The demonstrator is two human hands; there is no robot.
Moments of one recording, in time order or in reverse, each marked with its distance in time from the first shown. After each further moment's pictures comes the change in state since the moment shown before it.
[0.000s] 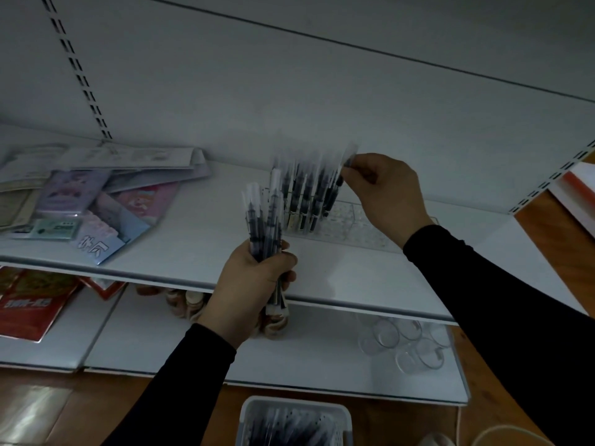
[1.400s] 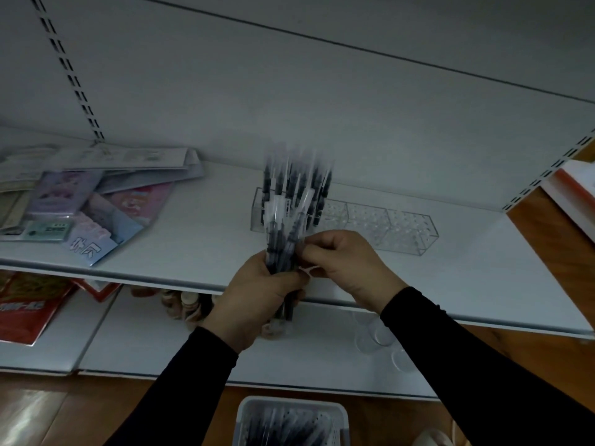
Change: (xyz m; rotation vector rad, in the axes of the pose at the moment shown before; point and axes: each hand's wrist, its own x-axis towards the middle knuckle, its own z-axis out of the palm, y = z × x) left_hand -0.005 -0.005 0.007 0.144 -0.181 -0.038; right_hand -0.073 -0.008 0.032 0.527 -0.464 0.477
